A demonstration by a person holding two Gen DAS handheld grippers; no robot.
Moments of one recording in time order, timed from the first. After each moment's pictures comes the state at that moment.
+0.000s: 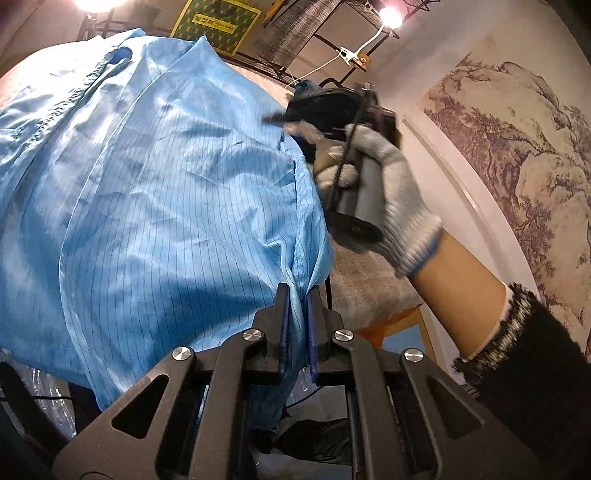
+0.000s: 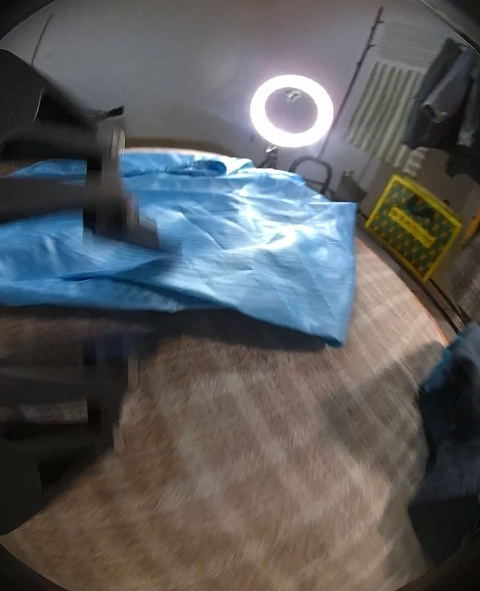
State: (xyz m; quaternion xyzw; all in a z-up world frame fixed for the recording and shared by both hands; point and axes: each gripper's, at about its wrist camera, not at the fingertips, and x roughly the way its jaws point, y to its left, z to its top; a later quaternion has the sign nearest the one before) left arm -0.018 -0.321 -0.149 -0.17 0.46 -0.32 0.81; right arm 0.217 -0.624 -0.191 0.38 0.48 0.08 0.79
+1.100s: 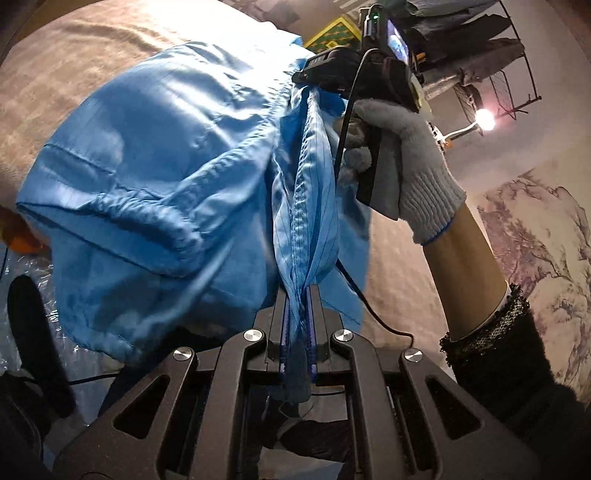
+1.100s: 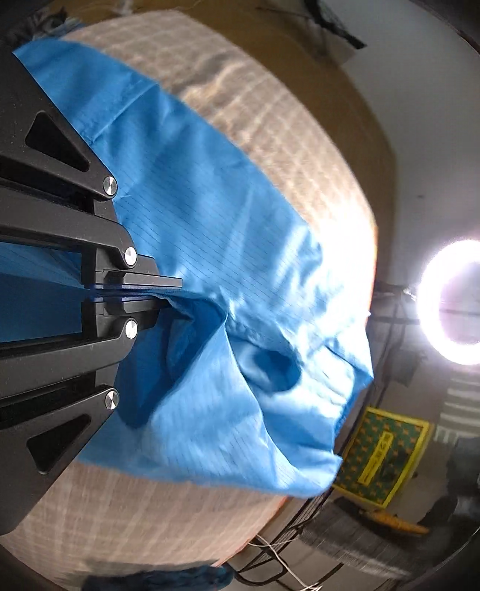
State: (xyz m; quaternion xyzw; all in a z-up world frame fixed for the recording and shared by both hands) left arm -0.012 -0.143 -0.197 -0.33 0.47 -0.18 0.80; right arm 0.262 -0.282 -0.164 -0.11 0.46 0.18 0.86
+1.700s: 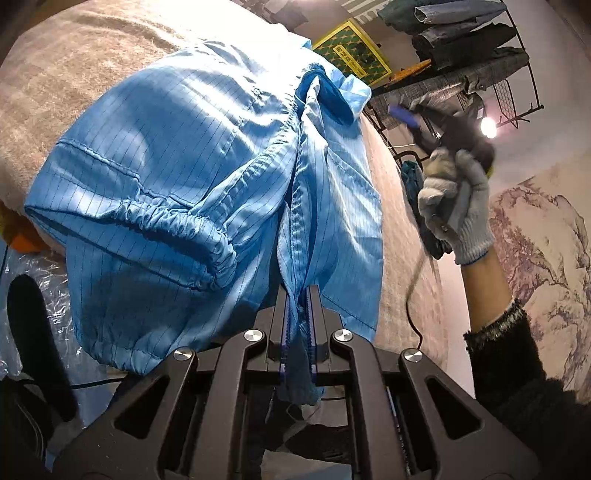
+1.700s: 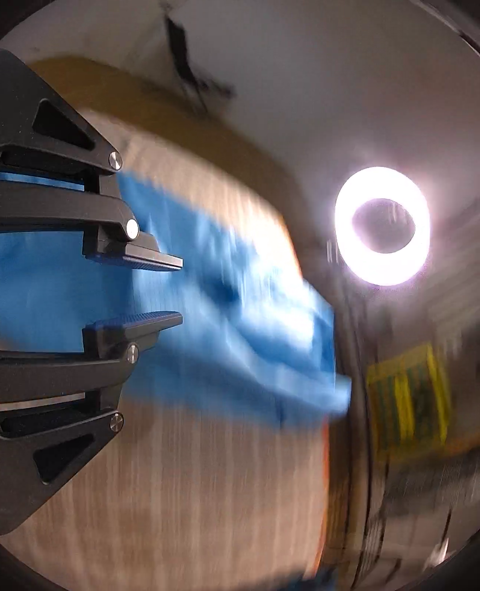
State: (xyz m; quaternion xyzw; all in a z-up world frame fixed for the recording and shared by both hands) left arm -0.010 -0.130 -0.207 -0.35 0.47 -0.18 0.79; right arm 0.288 -0.462 -0.122 0.14 0.44 0.16 0.87
